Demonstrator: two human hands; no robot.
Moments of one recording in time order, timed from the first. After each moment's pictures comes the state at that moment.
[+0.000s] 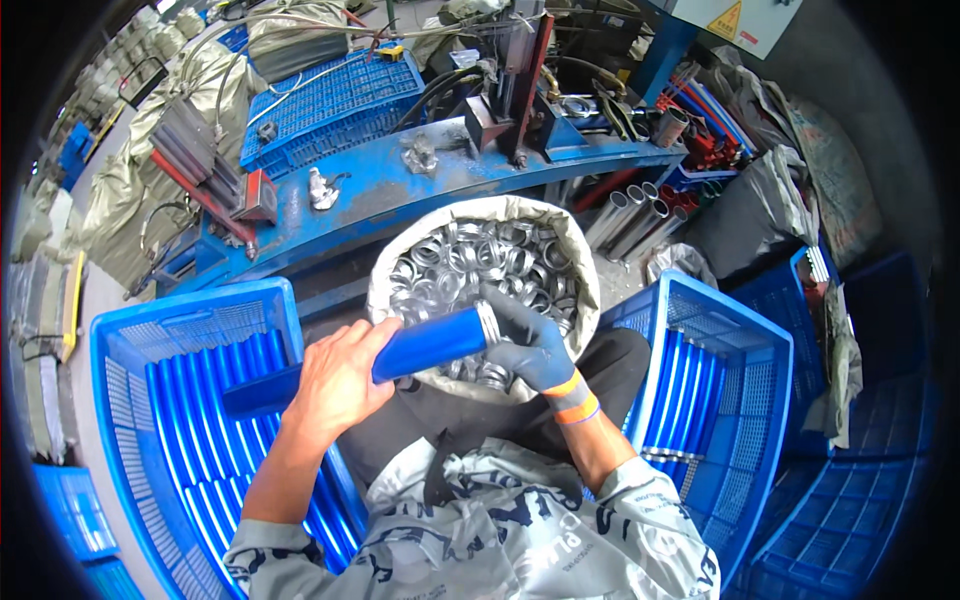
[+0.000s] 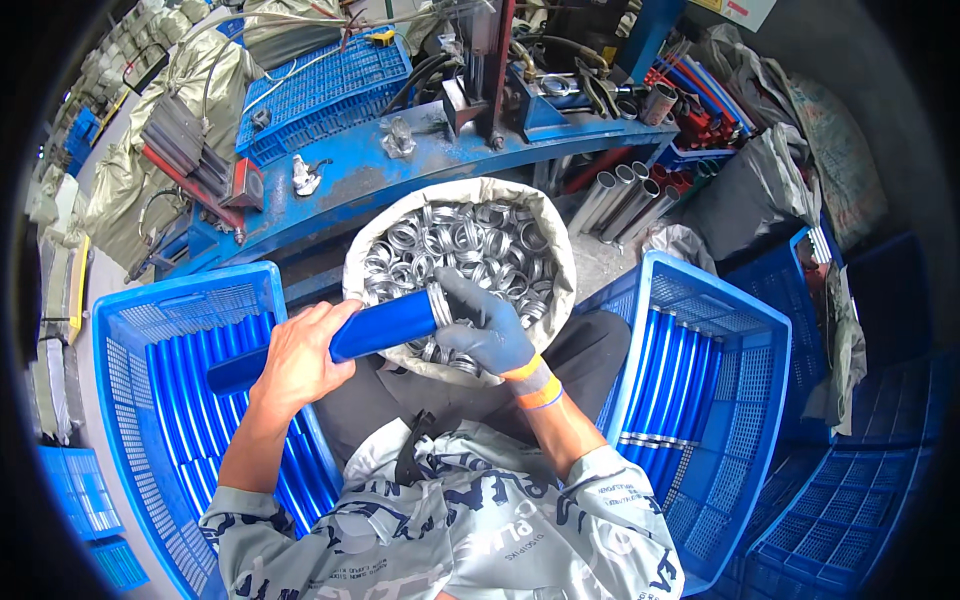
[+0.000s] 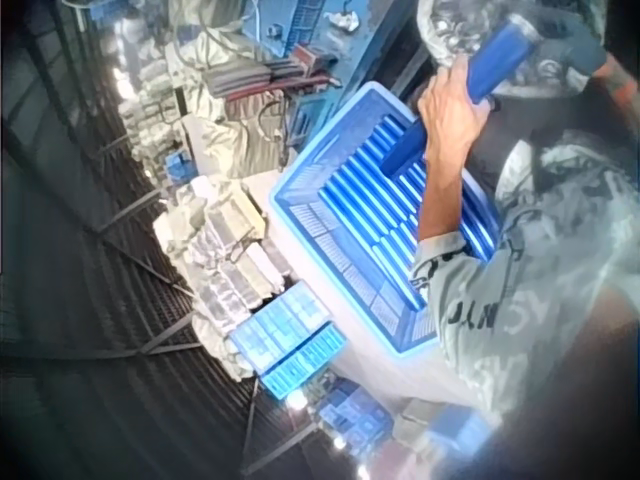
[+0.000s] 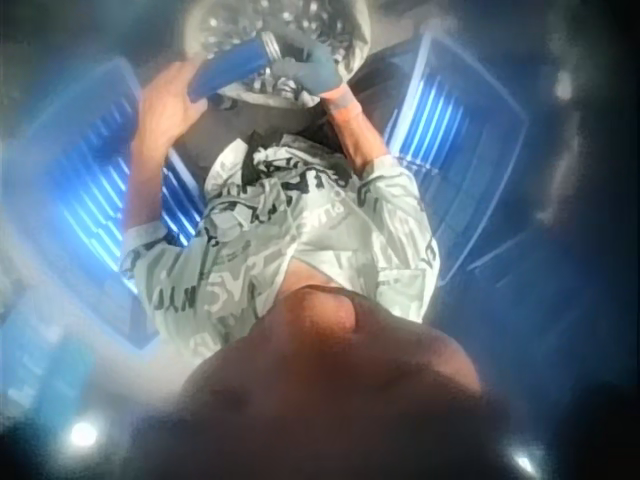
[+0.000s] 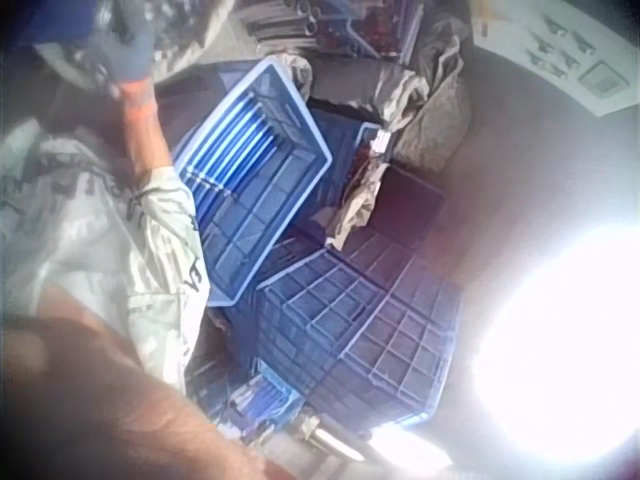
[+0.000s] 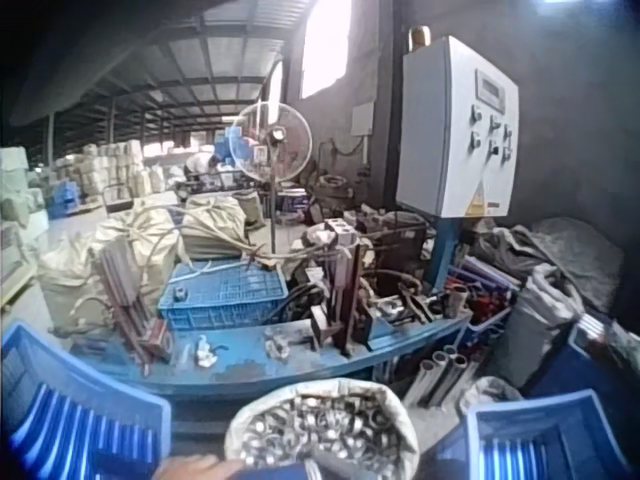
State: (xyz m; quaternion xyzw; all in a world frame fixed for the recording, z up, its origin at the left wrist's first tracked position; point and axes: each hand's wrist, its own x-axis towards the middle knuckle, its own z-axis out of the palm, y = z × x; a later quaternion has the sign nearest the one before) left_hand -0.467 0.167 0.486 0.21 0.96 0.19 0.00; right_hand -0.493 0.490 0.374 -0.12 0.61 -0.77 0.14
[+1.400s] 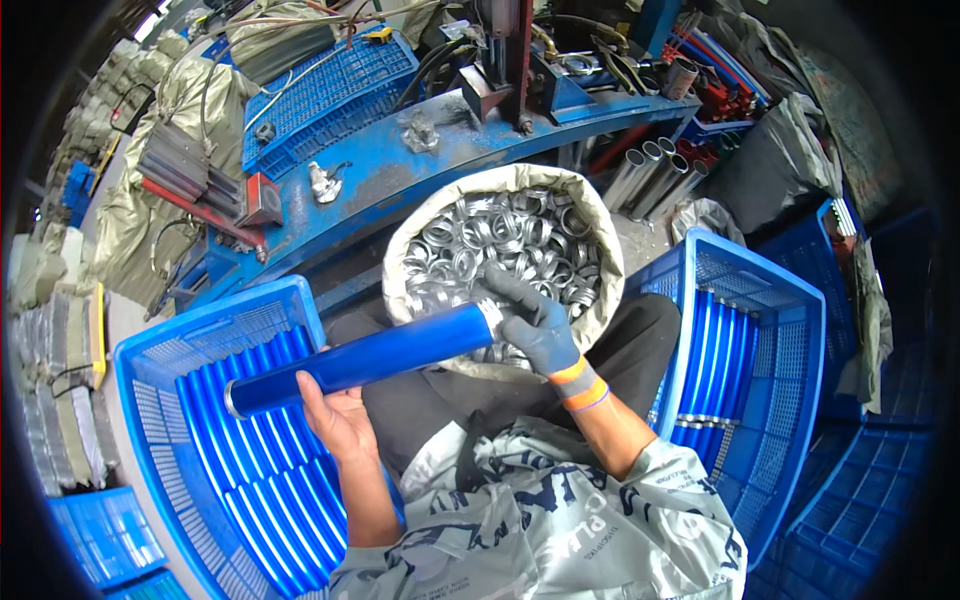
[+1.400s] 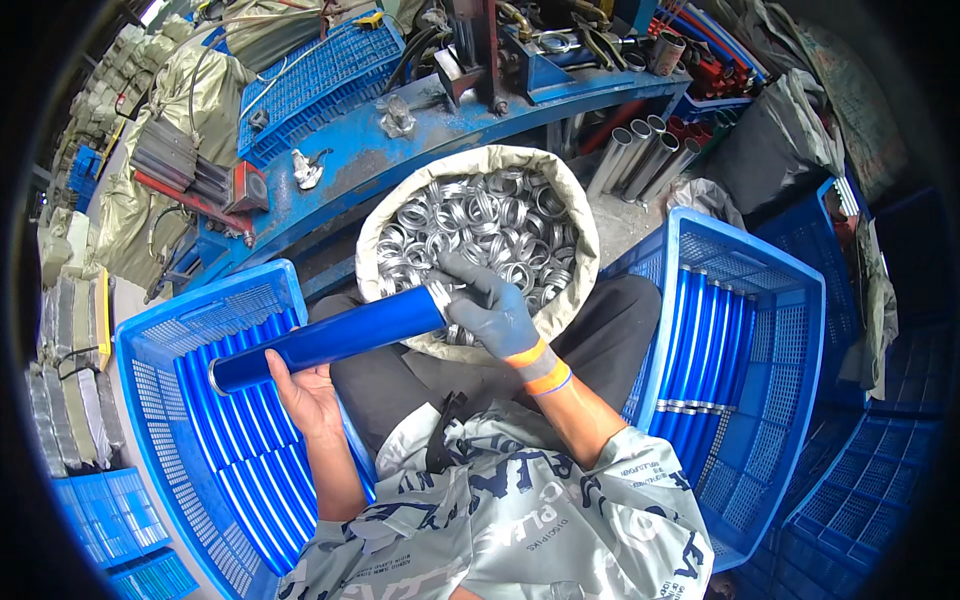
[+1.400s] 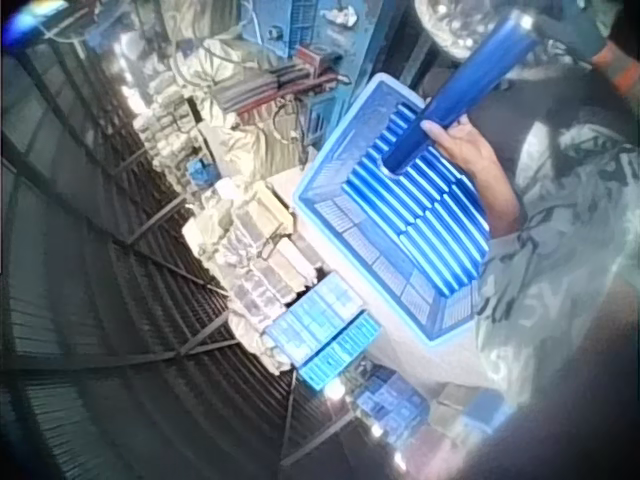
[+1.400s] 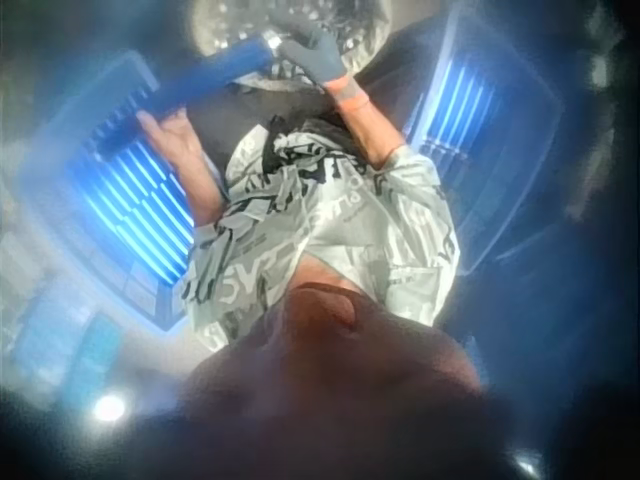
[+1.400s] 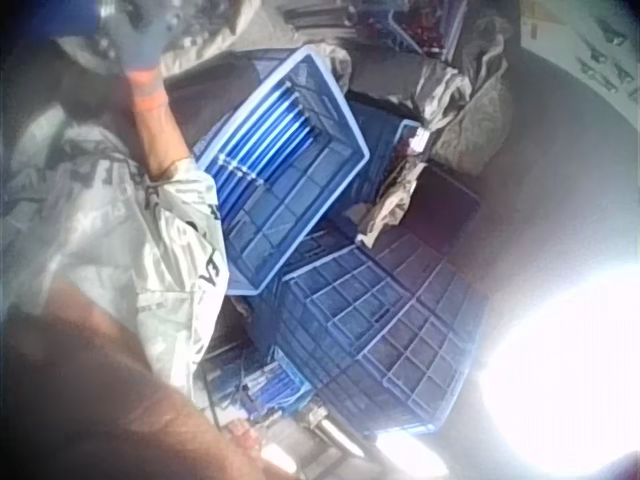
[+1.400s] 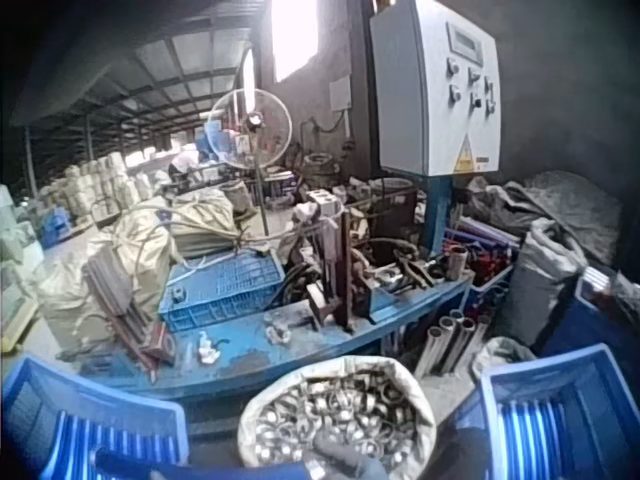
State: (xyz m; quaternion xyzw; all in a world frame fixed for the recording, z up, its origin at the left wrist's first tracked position) left_hand -0.404 0.145 0.367 -0.17 0.43 0.86 -0.23; right_hand -0.487 0.464 0.355 -0.06 0.47 -0.87 0.13
